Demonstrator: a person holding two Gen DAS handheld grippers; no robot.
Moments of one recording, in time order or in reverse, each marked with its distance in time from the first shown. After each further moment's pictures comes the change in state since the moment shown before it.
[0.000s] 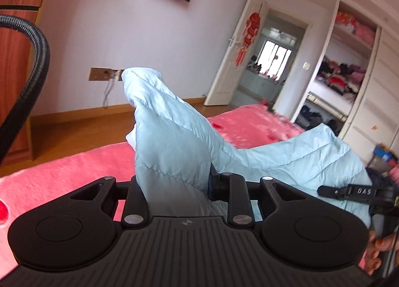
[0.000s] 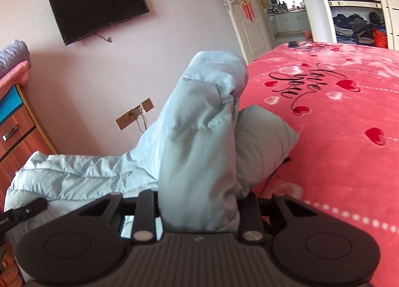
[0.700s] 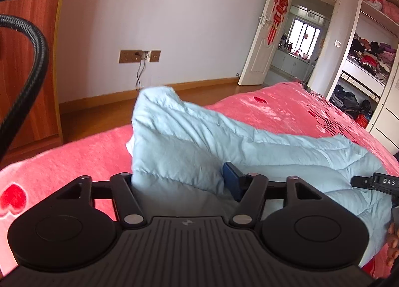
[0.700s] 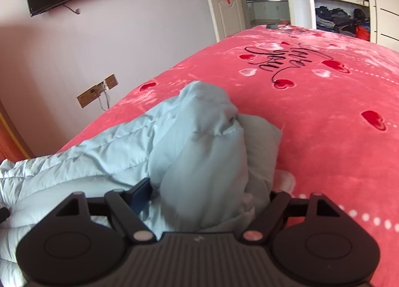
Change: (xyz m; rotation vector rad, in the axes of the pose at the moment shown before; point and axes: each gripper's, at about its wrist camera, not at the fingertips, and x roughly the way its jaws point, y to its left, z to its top) left arm -0.025 0.028 -0.010 0.015 0.079 0.153; right arm 0.052 -0.002 -0.016 -0.025 0.055 -0.218
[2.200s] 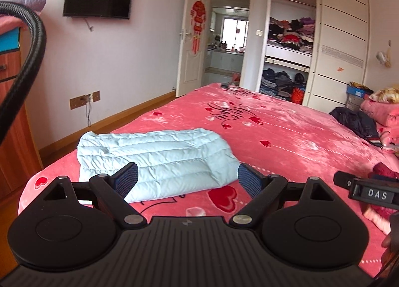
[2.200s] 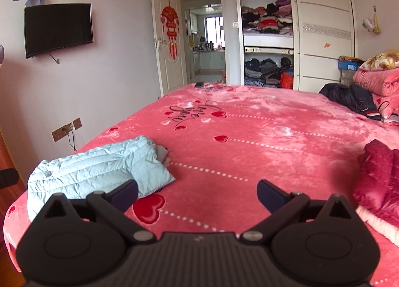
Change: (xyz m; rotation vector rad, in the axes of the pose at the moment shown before) left arm -0.273 -0.154 -0.047 0.291 -0.076 -0.206; right arm -0.381 -0.034 -0.118 0.015 -0.262 -0.253
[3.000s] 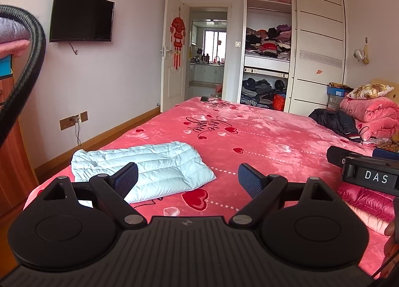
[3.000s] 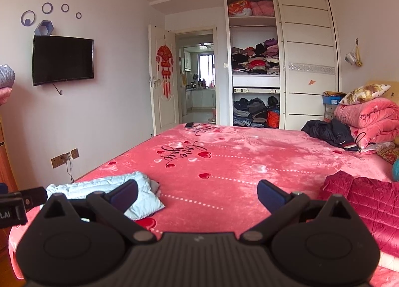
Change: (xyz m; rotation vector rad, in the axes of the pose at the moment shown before) left arm -0.062 -0.038 -0.008 0.064 -0.073 -0.061; right arm -0.104 -0.013 0.005 -0.028 -0.186 -0.047
